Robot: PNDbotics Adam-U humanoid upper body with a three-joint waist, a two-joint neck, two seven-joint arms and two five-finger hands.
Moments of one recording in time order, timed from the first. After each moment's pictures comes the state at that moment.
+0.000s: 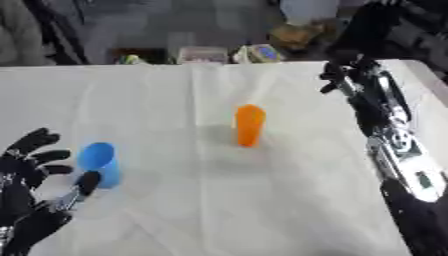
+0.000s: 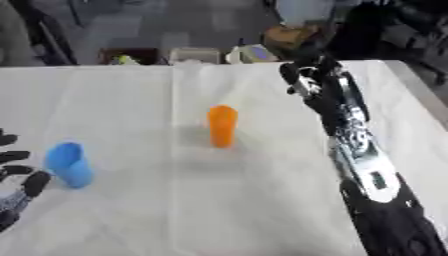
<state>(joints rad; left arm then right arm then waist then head) -0.09 0.32 -0.33 -1.90 0.03 -0.03 0.36 -0.26 -0.34 -0.07 -1.70 -0.20 -0.07 -0.08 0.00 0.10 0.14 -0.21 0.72</state>
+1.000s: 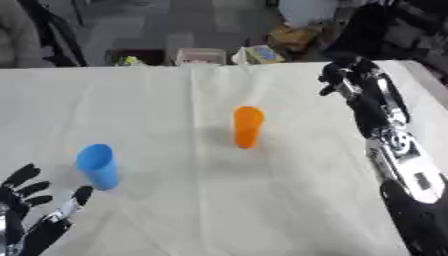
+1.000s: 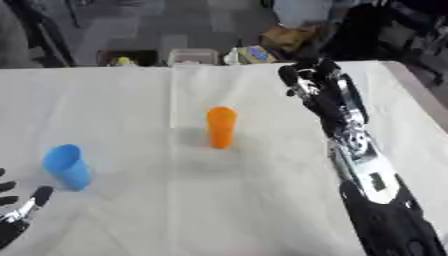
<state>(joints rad) -0.15 0.32 -0.33 -1.57 0.01 -0.02 0.59 -0.26 -0.34 -0.07 -1.70 -0.20 -0.07 -0.08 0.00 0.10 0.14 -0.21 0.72</state>
